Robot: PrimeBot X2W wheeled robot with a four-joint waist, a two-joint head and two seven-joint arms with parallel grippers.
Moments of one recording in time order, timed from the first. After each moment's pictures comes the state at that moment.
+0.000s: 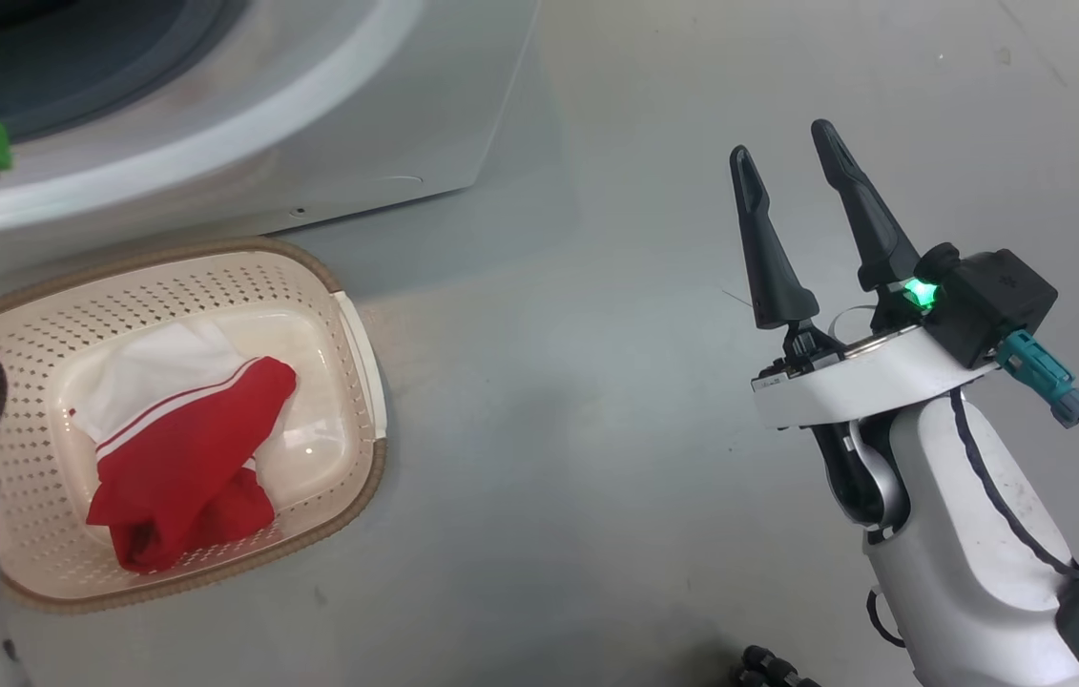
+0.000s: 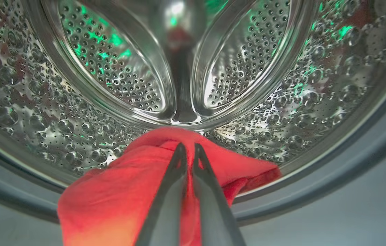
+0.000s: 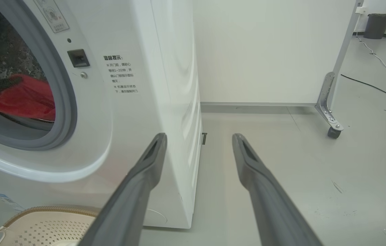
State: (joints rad) left arm -0.87 0.22 0.03 0.48 -0.30 -0.01 -0.02; right arm -0.41 -0.05 0.29 0.12 0.35 0.08 -0.26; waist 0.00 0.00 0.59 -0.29
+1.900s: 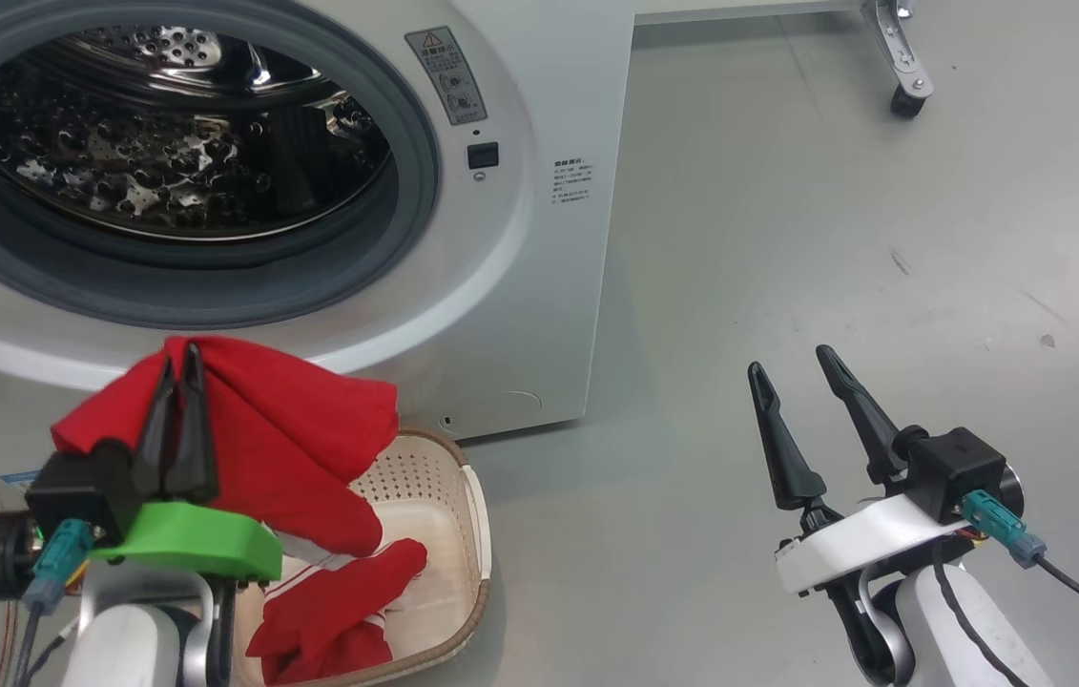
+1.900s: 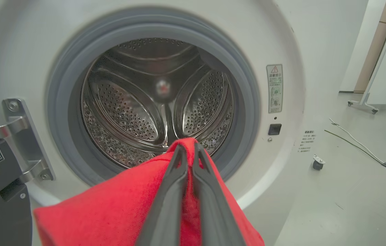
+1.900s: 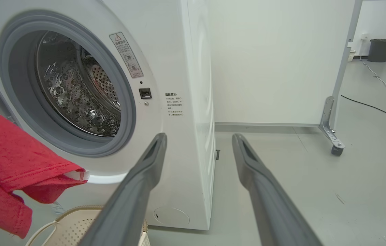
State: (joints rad) left arm -0.15 0.07 -0.08 0.04 -0.28 0.07 -0.14; right arm -0.13 -0.05 0.24 0.21 0.29 0.10 -0.26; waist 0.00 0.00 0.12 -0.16
